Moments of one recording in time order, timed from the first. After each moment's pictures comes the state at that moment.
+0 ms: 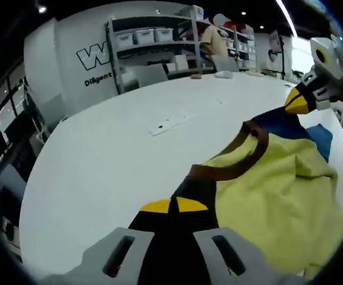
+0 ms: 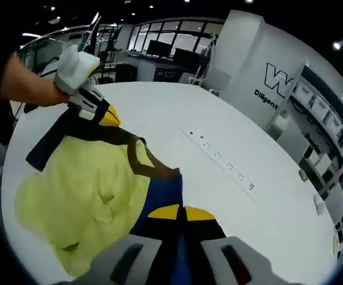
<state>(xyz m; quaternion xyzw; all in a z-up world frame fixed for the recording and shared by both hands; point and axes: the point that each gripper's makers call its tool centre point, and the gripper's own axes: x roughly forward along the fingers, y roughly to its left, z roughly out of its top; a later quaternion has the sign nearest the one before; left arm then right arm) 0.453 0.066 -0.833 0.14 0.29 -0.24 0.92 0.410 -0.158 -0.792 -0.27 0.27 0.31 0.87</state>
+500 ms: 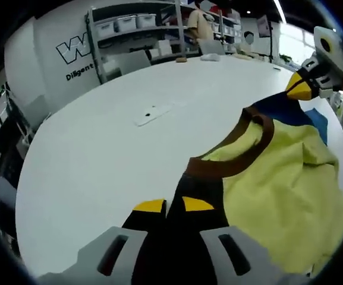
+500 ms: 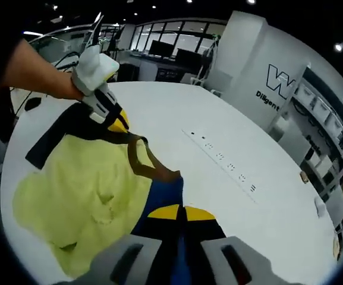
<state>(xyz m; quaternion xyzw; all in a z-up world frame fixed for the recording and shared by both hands) 0.462 0.049 -0.860 0.17 0.33 -0.30 0.88 0.413 -0.156 -0.795 -0.27 0.27 0.32 0.87</state>
